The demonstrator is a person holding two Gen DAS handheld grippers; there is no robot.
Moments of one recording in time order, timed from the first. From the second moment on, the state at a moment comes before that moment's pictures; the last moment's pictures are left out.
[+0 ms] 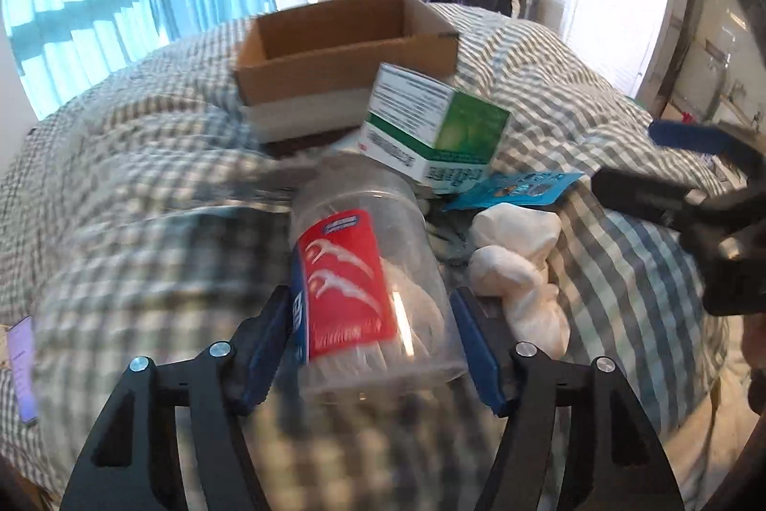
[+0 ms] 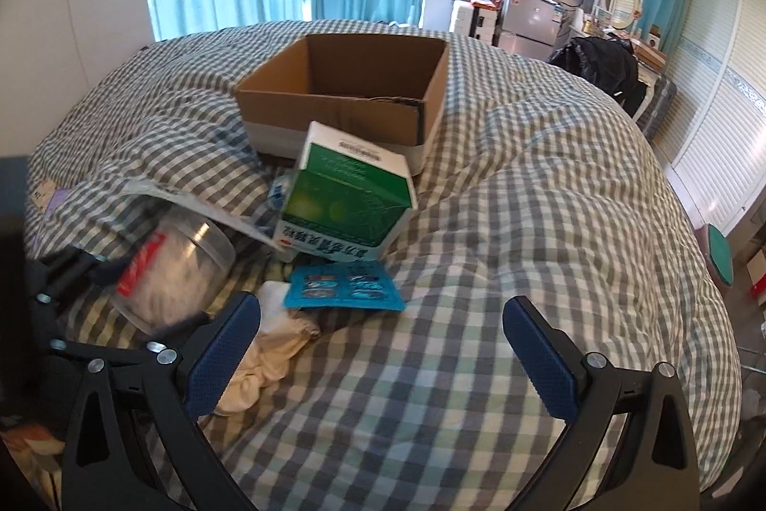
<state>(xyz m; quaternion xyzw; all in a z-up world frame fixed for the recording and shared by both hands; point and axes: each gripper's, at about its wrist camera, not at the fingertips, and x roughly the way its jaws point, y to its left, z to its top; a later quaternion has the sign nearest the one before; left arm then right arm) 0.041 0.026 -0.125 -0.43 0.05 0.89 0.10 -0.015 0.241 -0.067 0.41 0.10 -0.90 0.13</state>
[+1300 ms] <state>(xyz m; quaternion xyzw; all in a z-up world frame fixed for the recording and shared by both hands) 0.078 0.015 -0.059 -0.38 0.05 0.92 0.11 0.023 0.212 -0.030 0.41 0.12 -0.88 0.21</state>
